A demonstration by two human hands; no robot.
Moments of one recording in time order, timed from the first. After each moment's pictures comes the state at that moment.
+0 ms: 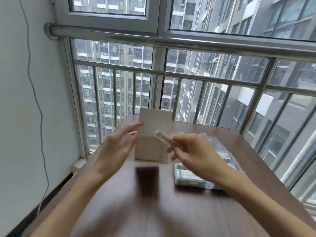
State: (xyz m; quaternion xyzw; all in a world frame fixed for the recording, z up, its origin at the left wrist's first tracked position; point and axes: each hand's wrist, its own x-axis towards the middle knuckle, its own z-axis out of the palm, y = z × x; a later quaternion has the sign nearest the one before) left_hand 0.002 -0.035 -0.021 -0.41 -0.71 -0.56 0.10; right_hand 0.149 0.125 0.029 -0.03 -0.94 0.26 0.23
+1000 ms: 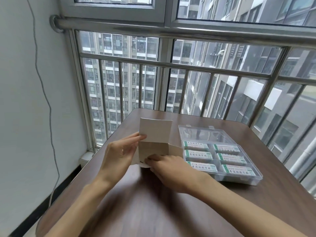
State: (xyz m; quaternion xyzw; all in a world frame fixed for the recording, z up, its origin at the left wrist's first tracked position) left_hand 0.009 -0.051 -0.058 -0.39 -0.68 -0.61 0.09; right_hand 0.100 0.100 -0.055 0.10 -0.99 -0.04 0.08
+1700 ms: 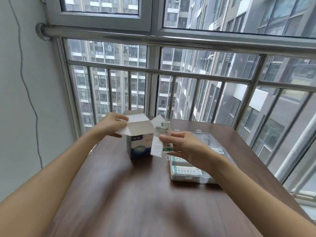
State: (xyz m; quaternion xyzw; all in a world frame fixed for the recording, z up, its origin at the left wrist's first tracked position) left_hand -0.062 -0.011 0.027 -0.26 -0.84 -0.46 -0.13; right_hand 0.128 0.136 0.026 -0.15 -0.68 0.71 0.06
